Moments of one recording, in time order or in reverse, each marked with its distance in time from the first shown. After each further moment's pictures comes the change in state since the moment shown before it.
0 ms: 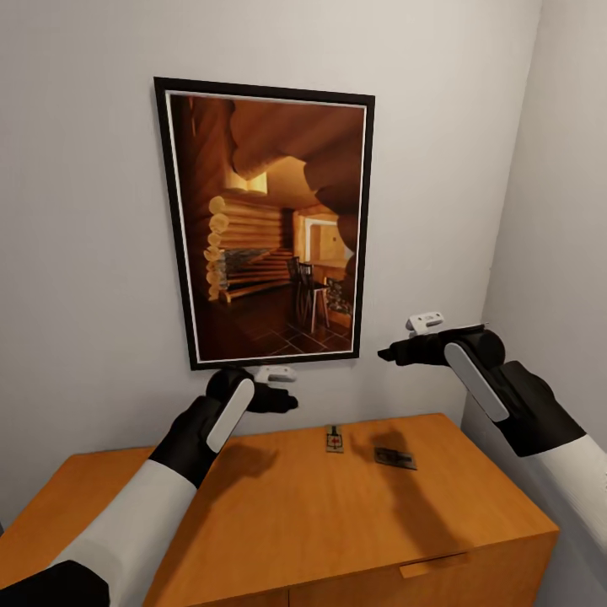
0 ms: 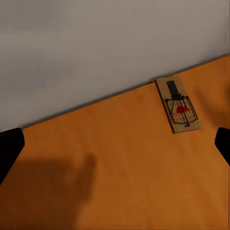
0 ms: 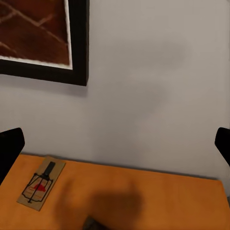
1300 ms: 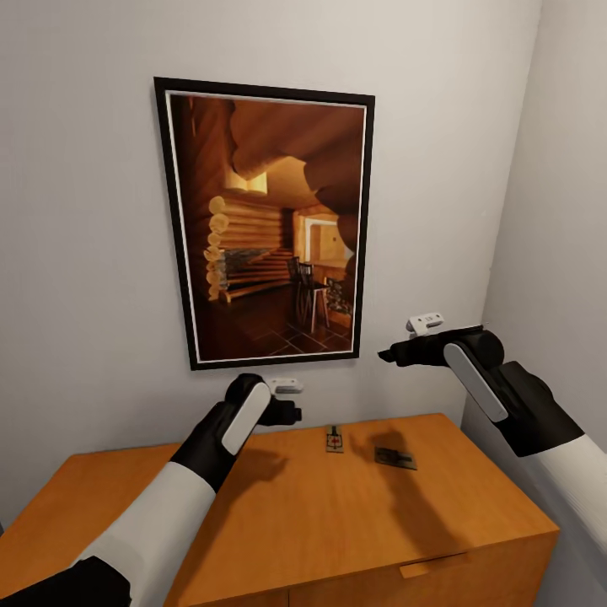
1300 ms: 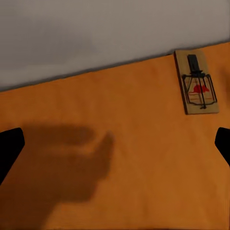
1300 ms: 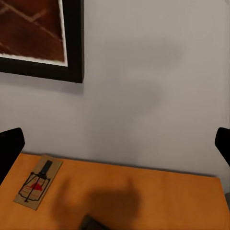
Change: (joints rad) left arm 0.000 -0.075 0.001 0.092 0.175 -0.011 0.303; right arm 0.000 0.002 0.001 0.011 0.003 0.000 -0.008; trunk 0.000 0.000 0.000
